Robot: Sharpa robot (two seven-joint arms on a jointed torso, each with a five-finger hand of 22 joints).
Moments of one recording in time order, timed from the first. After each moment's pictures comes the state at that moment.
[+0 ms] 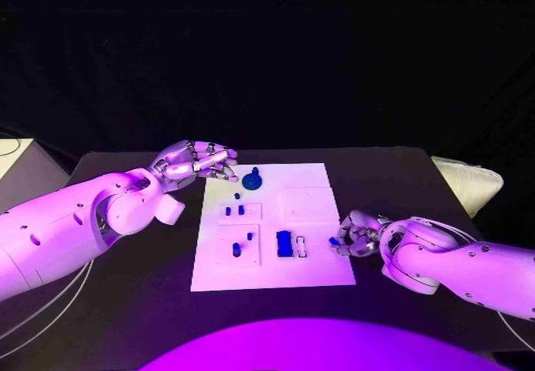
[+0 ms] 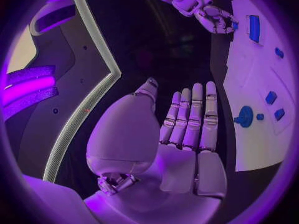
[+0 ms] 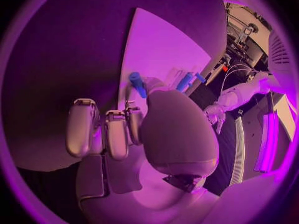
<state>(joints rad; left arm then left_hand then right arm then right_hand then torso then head) 0.92 -0.87 0.23 1.40 -0.33 0.15 0.29 1.40 -0.09 0.12 0.27 0.09 0.80 0.20 0.25 0.38 0.81 0.17 0.54 0.10 0.83 0.13 0.61 0.43 0.17 0.95 0.24 0.17 0.17 0.97 -0.96 -0.15 1.66 -1.28 -0.32 -0.44 1.40 -0.19 0.24 0.40 0.42 1.01 0.07 0.39 0.94 1.46 -0.01 1.37 1.31 1.47 -0.07 1.48 1.31 0.08 1.47 0.03 1.26 1.31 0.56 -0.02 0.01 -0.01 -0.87</state>
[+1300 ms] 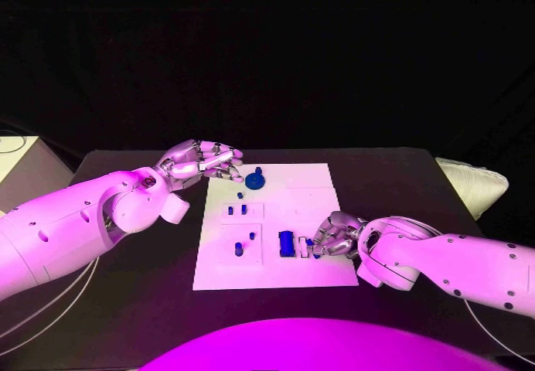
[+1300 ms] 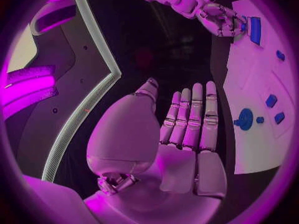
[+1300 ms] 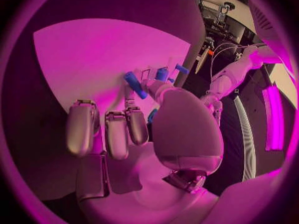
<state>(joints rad) 0.92 -0.87 0.23 1.39 -0.34 0.16 0.29 1.40 -0.09 0.11 0.27 0.09 0.80 0.20 0.25 0.38 0.81 0.17 0.54 0.09 0.83 0.13 0.61 0.43 0.17 0.96 0.25 0.17 0.17 1.00 -0.85 -0.16 1.66 -1.03 -0.32 -0.44 1.23 -0.22 0.49 0.21 0.40 1.00 0.08 0.42 0.47 1.46 -0.01 1.36 1.31 1.47 -0.07 1.48 1.31 0.08 1.47 0.03 1.26 1.31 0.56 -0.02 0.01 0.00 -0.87</state>
